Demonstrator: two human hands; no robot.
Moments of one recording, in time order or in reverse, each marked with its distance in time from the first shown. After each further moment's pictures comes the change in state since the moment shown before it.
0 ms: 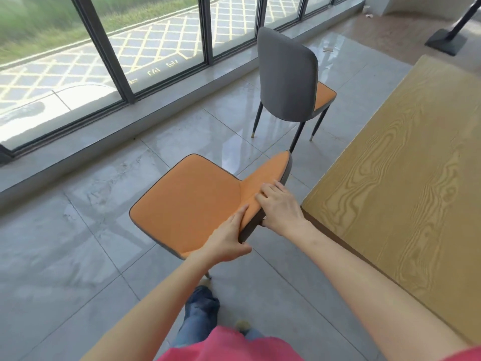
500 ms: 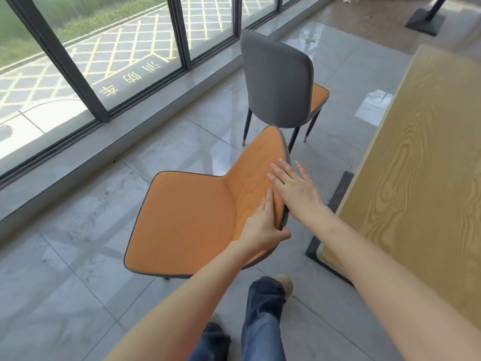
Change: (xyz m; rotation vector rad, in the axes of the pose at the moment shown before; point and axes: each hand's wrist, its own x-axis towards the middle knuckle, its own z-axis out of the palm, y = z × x) left_hand 0.160 0.041 -0.063 0.009 -0.066 0.078; right_hand 0.131 0.082 -0.011 -0.152 -0.157 0.216
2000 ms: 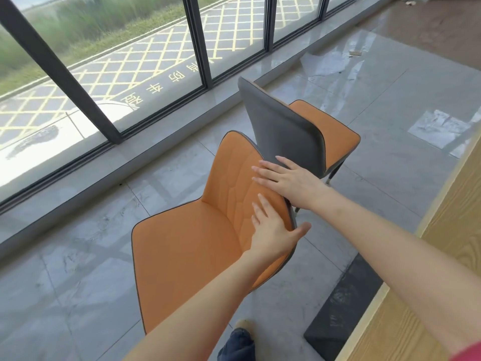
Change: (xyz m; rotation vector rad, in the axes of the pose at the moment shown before) left_hand 0.303 0.127 -0.094 -0.271 0.182 -0.365; right_hand 0.301 0.239 -0.026 -0.175 0.067 -0.597
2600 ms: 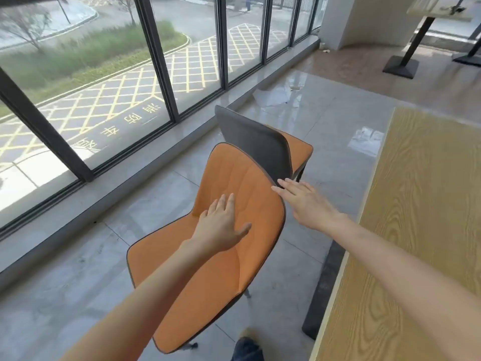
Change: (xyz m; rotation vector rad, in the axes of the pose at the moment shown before) left_hand -0.111 -0.067 -0.106 0.673 0.057 0.347; right_hand -0.103 -0.111 -0.041 0.290 0.031 0.533
